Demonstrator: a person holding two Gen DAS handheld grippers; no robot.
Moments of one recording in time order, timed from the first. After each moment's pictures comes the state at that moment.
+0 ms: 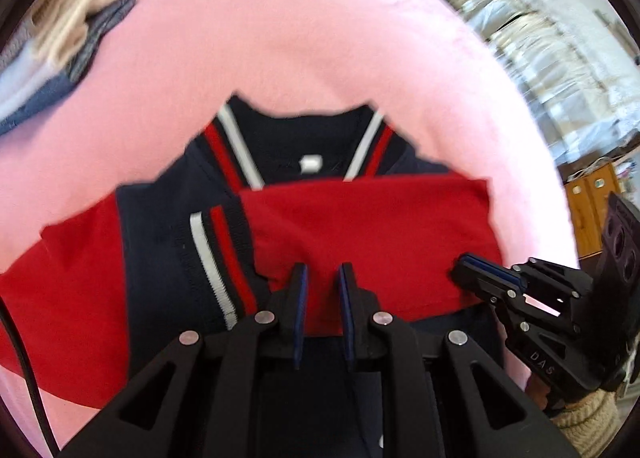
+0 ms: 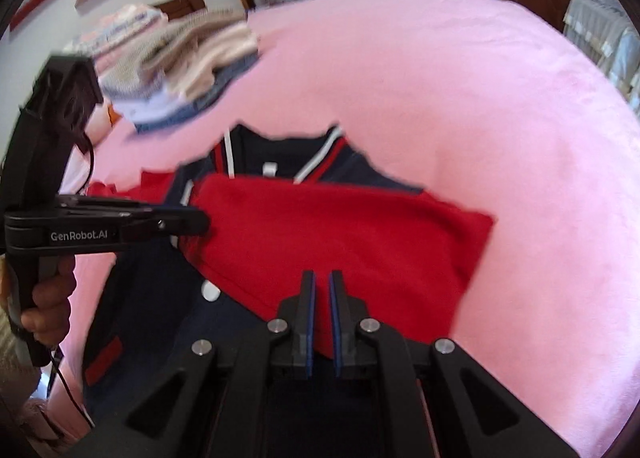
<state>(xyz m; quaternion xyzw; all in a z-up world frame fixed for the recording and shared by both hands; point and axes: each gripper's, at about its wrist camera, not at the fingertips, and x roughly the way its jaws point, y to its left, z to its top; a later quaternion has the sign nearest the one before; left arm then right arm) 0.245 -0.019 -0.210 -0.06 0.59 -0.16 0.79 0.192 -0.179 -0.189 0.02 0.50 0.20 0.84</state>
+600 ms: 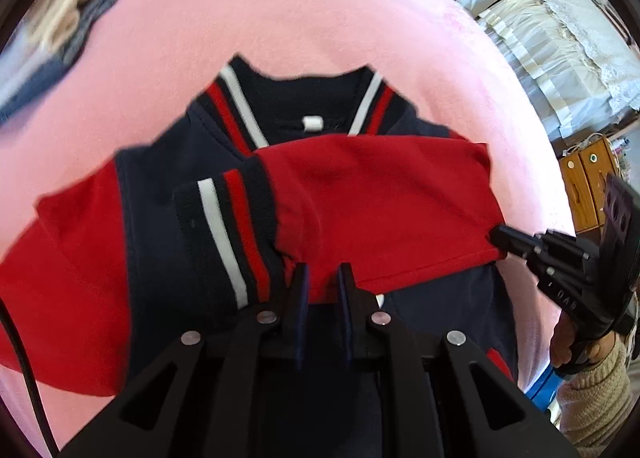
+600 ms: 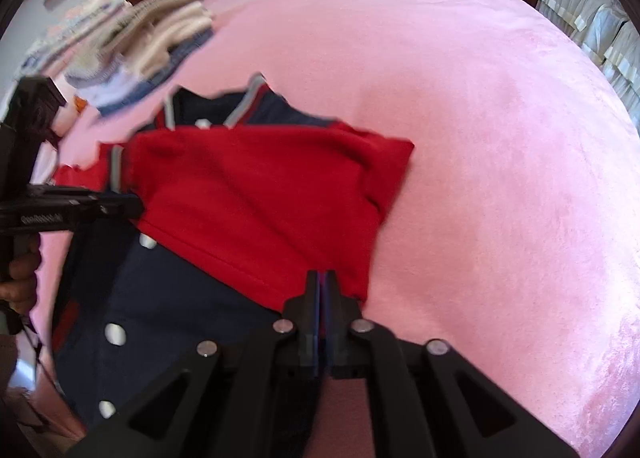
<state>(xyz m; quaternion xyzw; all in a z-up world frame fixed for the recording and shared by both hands) 0.226 -0.012 -0.209 -0.04 0.60 -0.19 0.78 0.172 -0.228 -0.199 0.03 0.52 0.15 0.84</state>
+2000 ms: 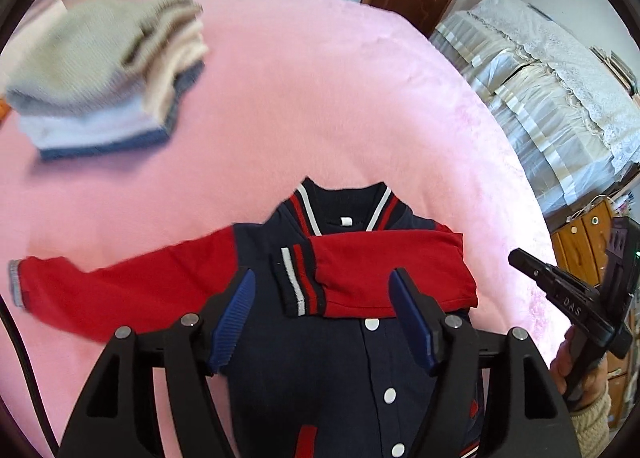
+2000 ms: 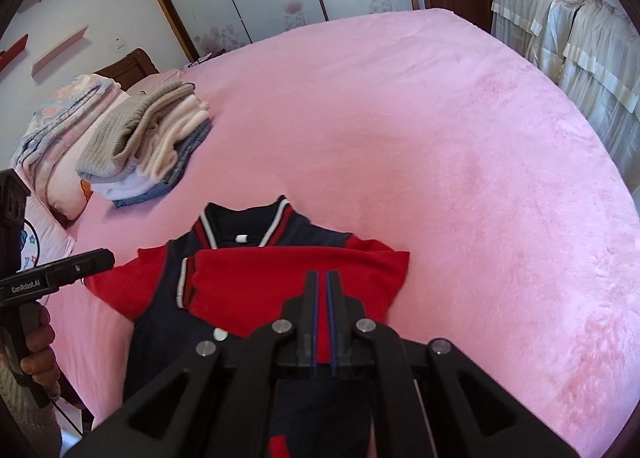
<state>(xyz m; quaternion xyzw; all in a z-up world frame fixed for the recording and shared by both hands) 0.193 0.049 -0.091 -0.08 0.51 -0.12 0.85 0.169 -0.228 -0.106 0.11 0.45 0.10 0.88</state>
